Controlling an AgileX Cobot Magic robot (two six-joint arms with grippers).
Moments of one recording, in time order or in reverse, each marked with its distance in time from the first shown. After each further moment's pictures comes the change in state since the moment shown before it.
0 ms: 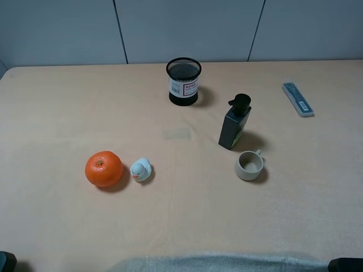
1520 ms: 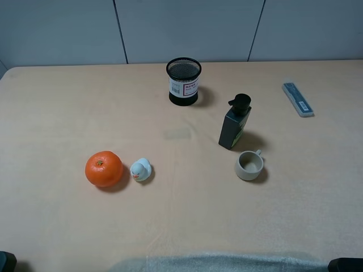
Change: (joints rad) left arm -0.192 0.188 -0.134 0.142 0.077 -0.144; right arm 0.000 0.000 0.000 0.000 0.000 0.000
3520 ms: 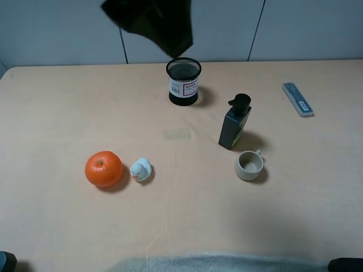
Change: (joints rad) left arm -0.858 1.226 -0.926 -0.016 0.024 -0.024; right arm 0.000 0.000 0.000 0.000 0.000 0.000
